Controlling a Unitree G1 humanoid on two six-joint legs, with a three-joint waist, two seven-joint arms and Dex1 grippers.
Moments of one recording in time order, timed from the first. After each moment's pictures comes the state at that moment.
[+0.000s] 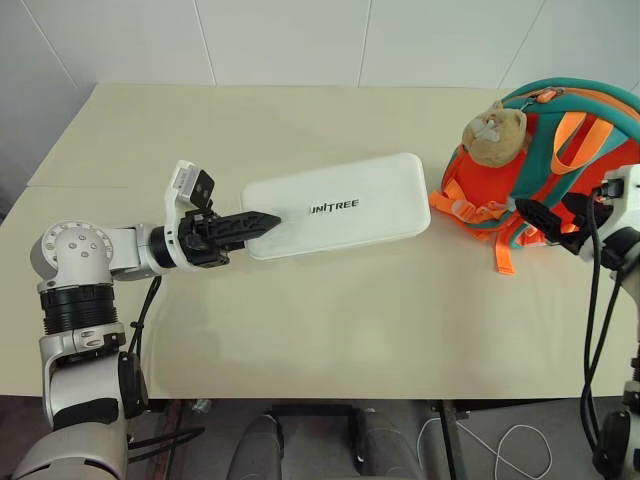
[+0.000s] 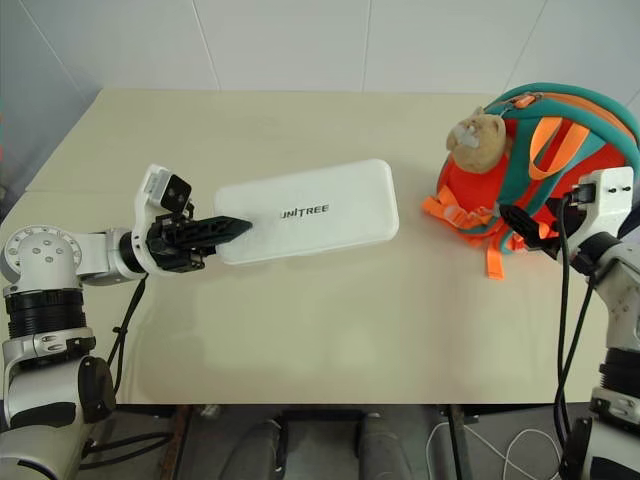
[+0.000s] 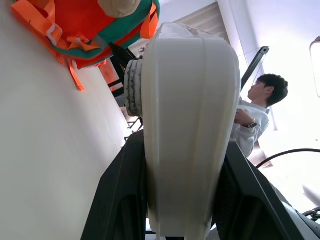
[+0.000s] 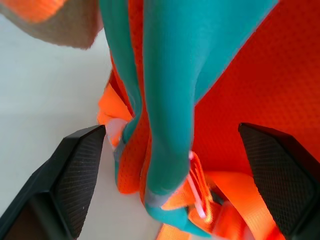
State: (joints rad) left arm -0.81 0.60 0.35 0.29 -1.10 1.61 -0.87; right arm -0.58 -0.73 -0.44 0.26 0.44 0.59 0.68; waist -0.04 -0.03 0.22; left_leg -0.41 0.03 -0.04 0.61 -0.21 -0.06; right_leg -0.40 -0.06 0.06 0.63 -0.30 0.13
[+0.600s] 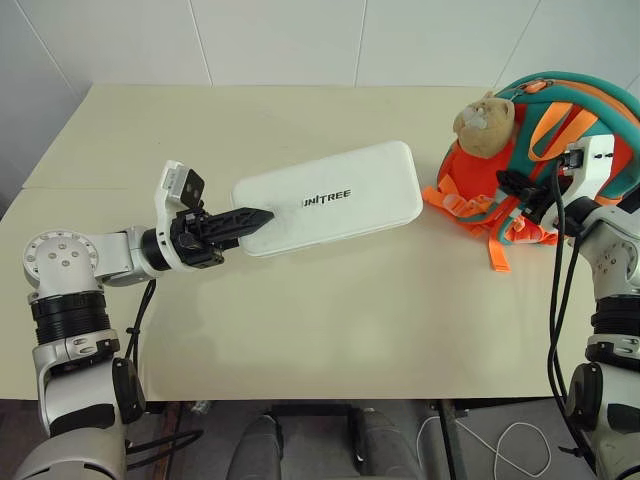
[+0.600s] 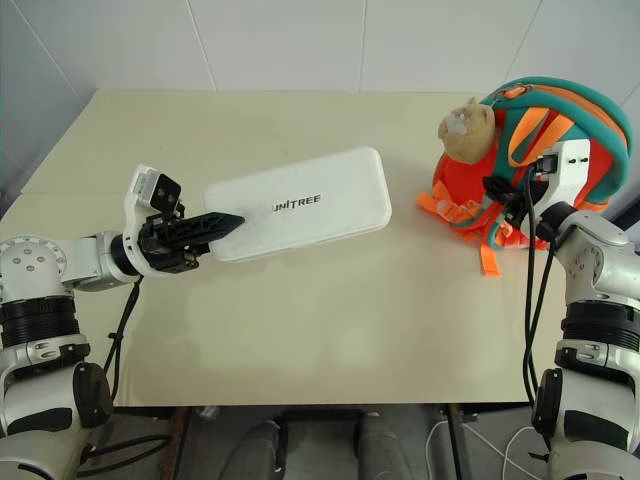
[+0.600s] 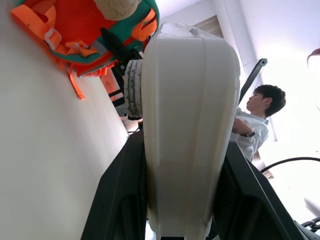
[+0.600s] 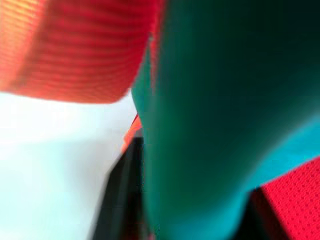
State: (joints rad) left arm -0.77 0.61 0.40 0.29 -1.24 1.61 -0.70; right arm -0.75 -0.69 -0.33 0.44 0.40 0.51 0.68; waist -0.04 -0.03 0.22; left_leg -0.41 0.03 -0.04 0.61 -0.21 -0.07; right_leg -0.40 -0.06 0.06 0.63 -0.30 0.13
